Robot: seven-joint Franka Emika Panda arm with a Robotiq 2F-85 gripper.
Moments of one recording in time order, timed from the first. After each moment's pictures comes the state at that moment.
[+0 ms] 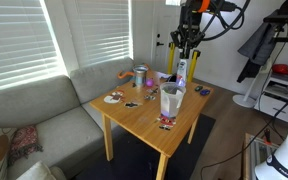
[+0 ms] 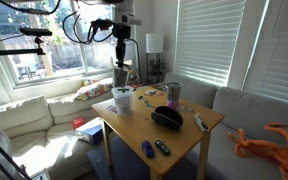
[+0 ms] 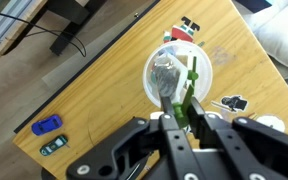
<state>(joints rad) 0.03 -0.13 0.02 -1.61 0.13 1.44 0.86</state>
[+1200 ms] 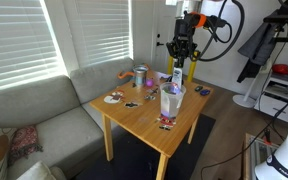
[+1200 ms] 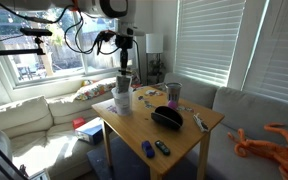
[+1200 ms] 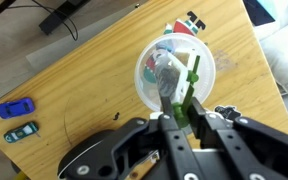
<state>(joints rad) 0.03 -0.13 0.03 -1.71 0.12 1.56 0.69</state>
